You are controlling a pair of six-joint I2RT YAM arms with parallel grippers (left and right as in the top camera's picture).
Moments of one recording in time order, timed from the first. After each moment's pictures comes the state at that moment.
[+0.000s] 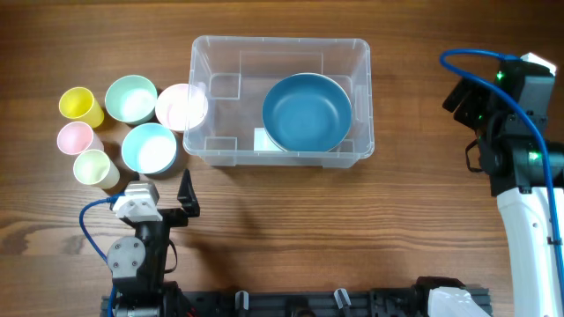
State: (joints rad) left arm 0.06 0.01 0.06 -0.19 0.07 -0.14; right arm -0.07 1.20 1.21 -0.76 0.32 0.35
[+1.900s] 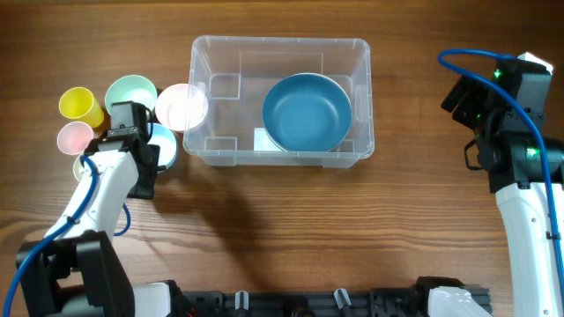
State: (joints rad) left arm 0.12 1.54 0.89 -0.73 -0.26 -1.36; right arm -0.07 1.21 1.21 -0.76 0.32 0.35
